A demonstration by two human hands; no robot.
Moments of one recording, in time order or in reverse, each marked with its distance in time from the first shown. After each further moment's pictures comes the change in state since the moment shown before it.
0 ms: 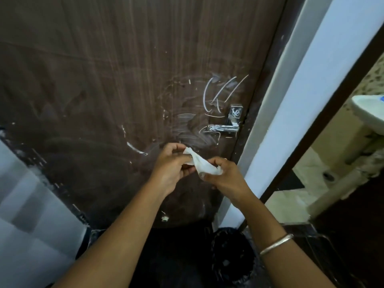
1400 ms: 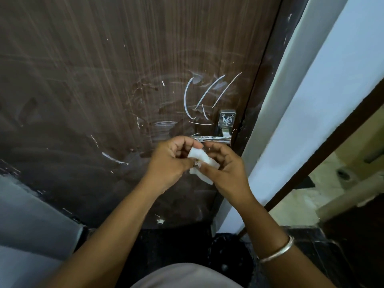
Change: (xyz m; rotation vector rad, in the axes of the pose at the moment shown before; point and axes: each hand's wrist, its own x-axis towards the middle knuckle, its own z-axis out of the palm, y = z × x) left_hand 0.069 0.013 0.063 0.367 -0.195 0.389; right_hand 0.086 0.021 -0.054 0.322 0.031 -0.247
